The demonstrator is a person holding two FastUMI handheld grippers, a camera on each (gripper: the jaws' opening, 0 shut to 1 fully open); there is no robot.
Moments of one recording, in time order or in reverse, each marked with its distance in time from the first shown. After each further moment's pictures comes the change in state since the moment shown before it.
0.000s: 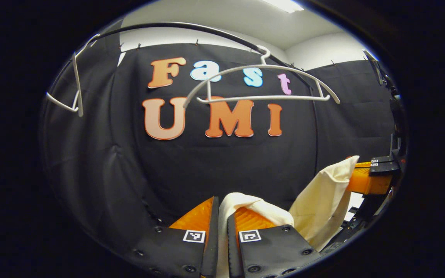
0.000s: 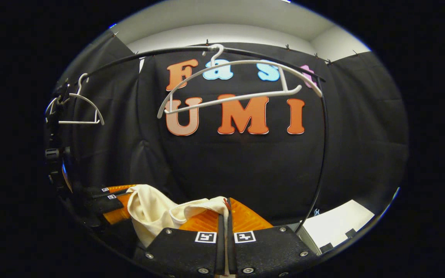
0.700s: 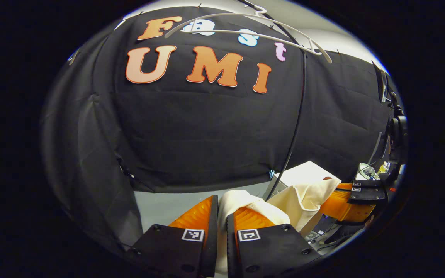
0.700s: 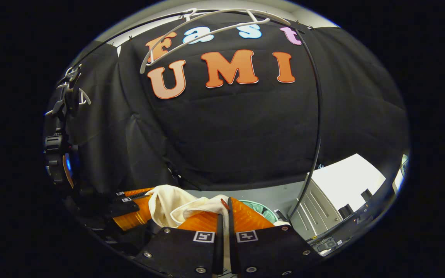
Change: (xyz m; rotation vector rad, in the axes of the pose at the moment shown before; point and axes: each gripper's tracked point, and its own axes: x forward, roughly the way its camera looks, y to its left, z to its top) left arm -0.011 -0.037 -0.112 -0.140 0.316 -0.096; right arm -0.021 -0.013 -0.120 0.149 0.291 -0.058
